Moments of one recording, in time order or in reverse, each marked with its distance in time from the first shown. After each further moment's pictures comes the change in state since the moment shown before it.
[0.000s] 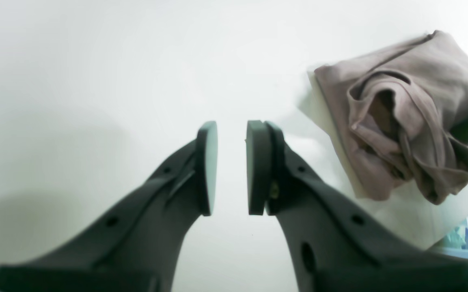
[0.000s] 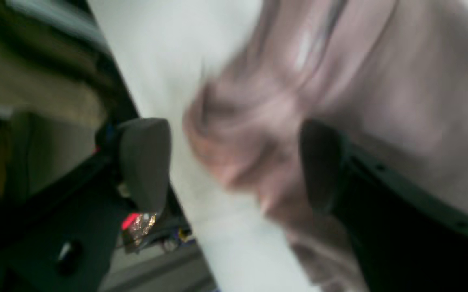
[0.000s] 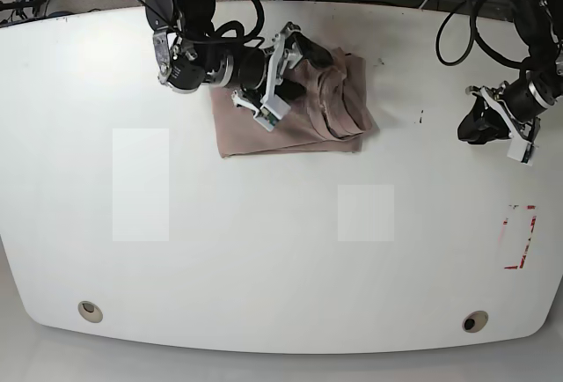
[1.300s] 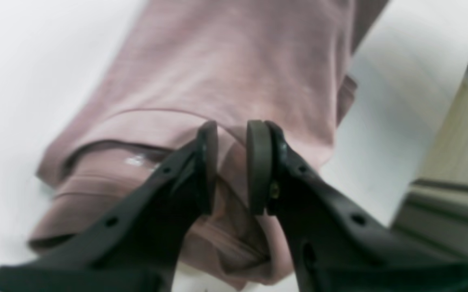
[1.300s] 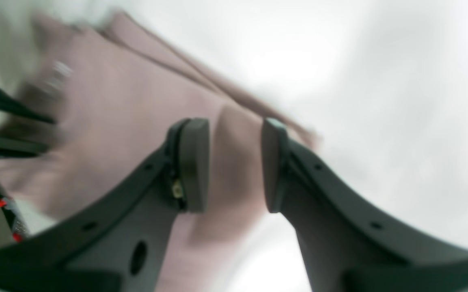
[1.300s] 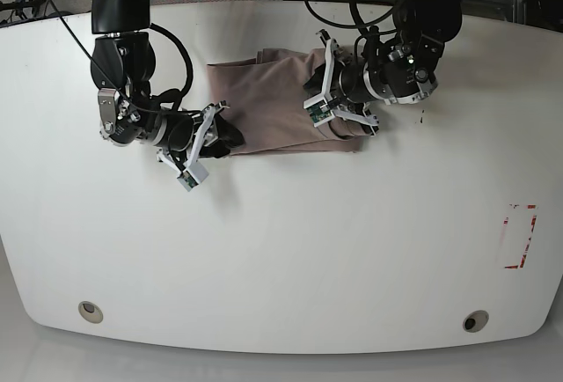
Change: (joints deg) left arm -3.0 12.8 46.8 9.8 38.3 -0.3 -4.3; right arm 15.3 13.2 6.5 -19.8 -4.0 2.1 13.8
